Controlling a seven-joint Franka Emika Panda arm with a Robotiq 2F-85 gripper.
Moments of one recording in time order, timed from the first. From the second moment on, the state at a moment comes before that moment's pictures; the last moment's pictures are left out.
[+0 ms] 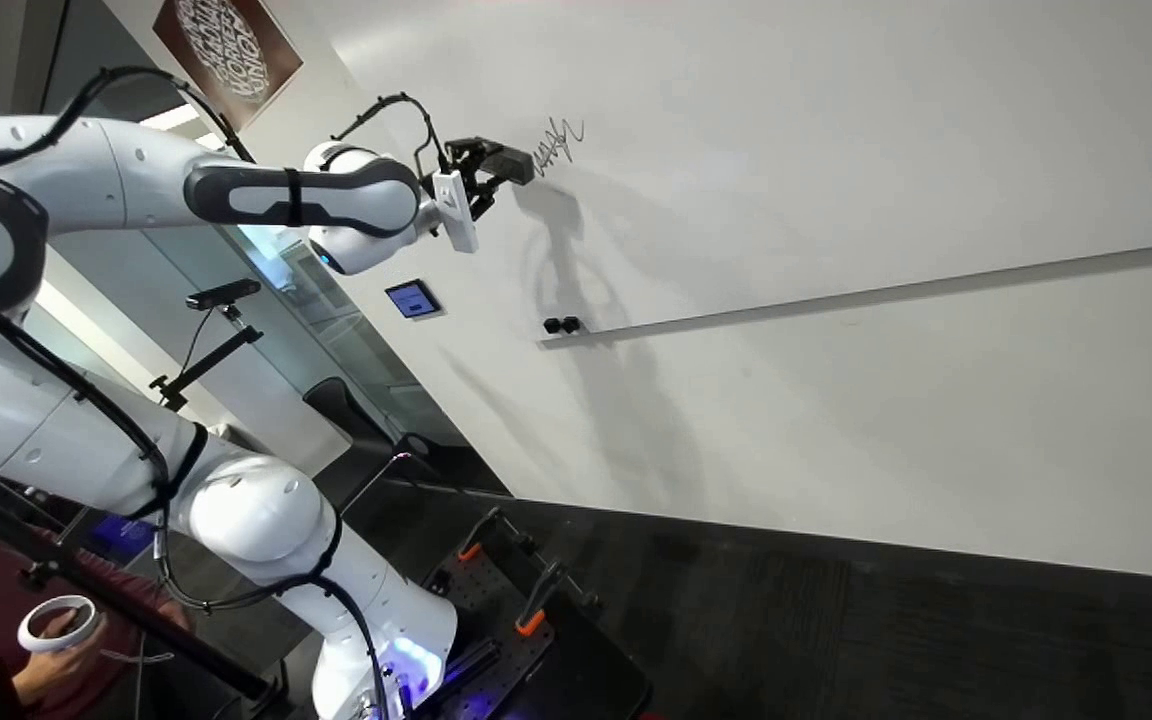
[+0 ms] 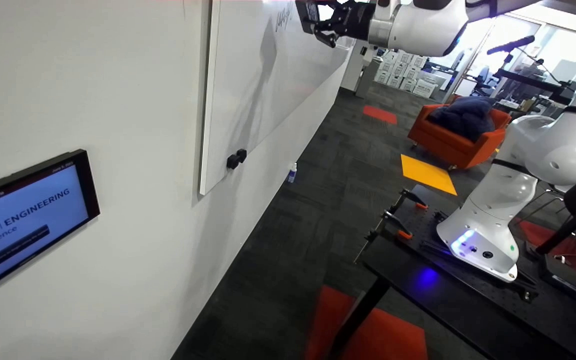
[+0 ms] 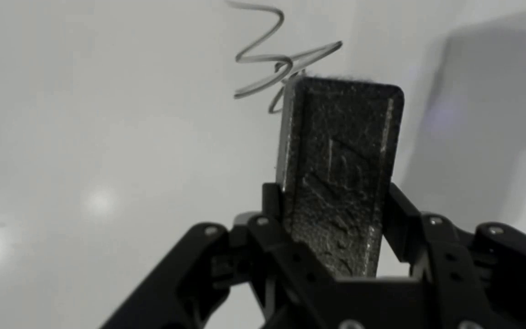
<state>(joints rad) 0.30 -0.27 0.01 -2.30 -2.60 2.72 1.56</state>
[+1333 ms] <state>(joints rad) 0.57 -0.03 -0.33 -1.90 -2.60 3.14 1.73</state>
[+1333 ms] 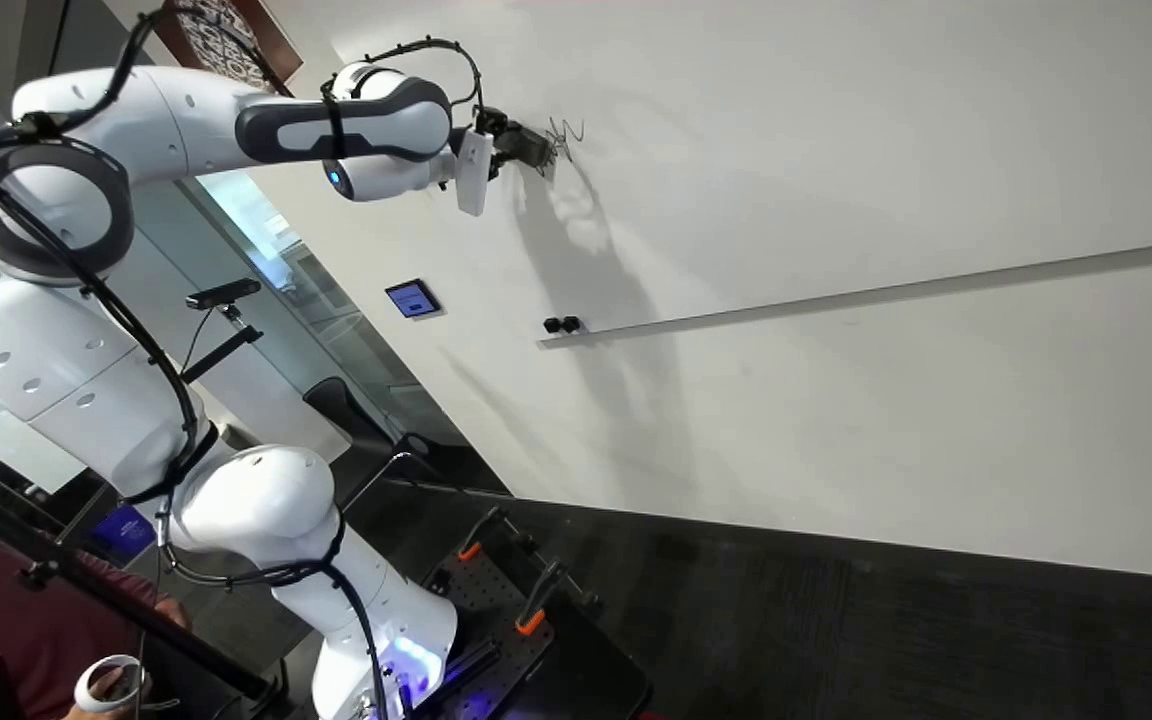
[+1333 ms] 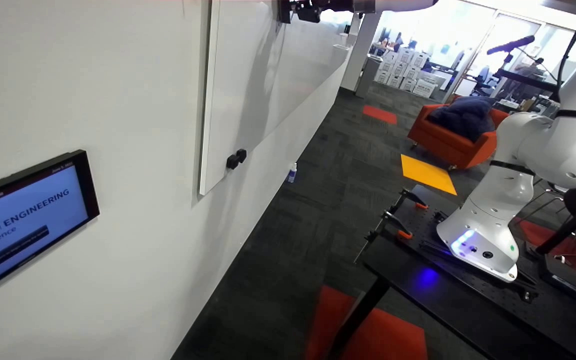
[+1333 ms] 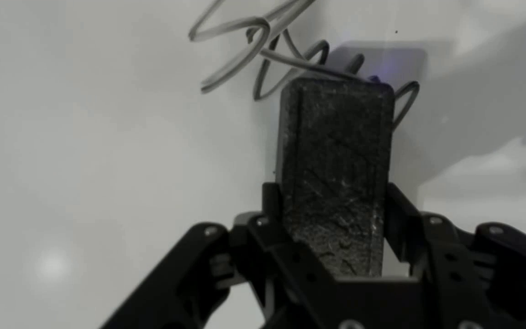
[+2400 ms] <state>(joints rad) 0.56 0.01 -0.37 -1.93 -2.60 3.09 1.76</state>
